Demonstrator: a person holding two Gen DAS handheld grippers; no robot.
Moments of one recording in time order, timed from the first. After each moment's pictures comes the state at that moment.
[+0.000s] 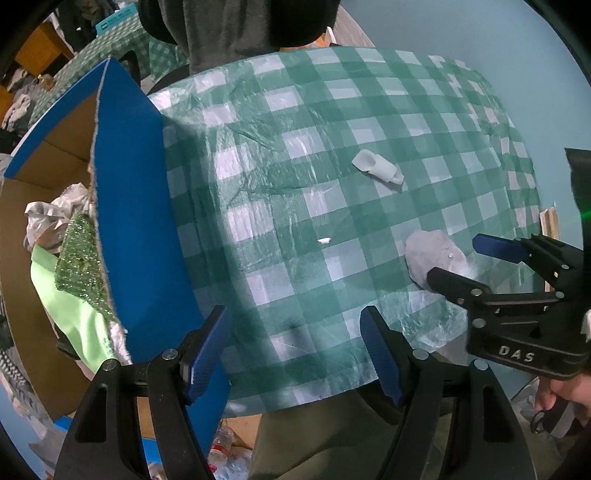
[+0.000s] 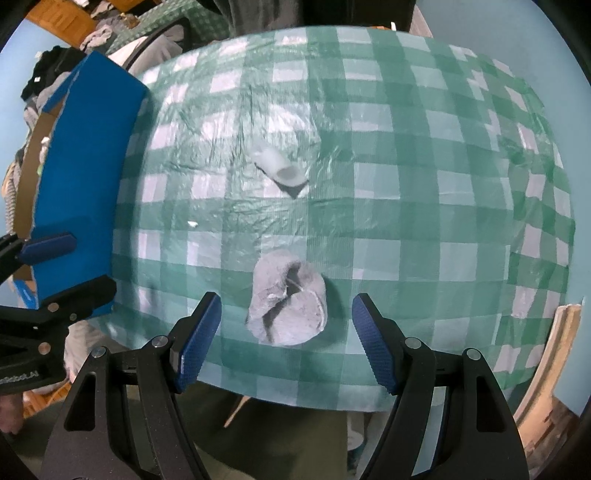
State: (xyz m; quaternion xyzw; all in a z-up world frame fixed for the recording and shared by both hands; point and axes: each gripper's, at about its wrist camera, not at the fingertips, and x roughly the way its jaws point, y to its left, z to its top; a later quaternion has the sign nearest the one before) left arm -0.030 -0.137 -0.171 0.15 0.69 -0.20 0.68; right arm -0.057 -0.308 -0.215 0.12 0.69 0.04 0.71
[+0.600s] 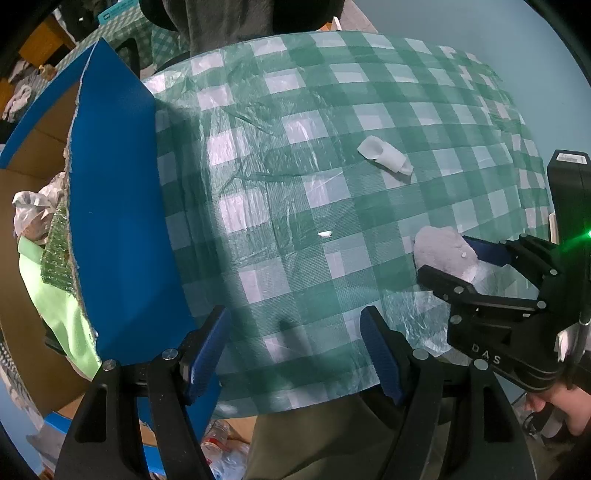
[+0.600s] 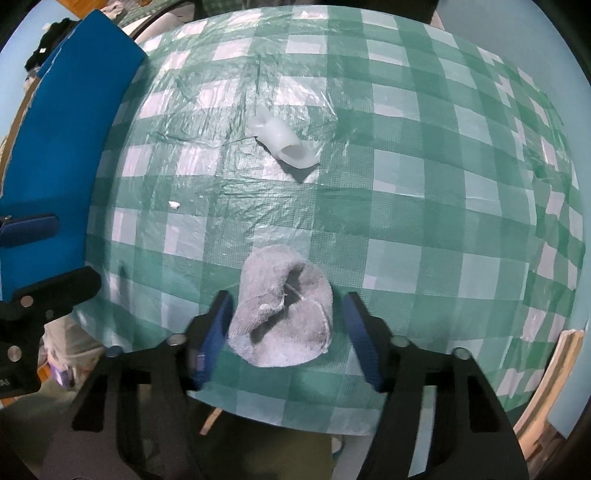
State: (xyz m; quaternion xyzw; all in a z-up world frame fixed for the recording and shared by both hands) left arm -0.025 -0.140 -0.188 0.14 0.71 -0.18 0.67; right arm -0.060 -0.300 -0.242 0.07 0.70 0.05 0.71
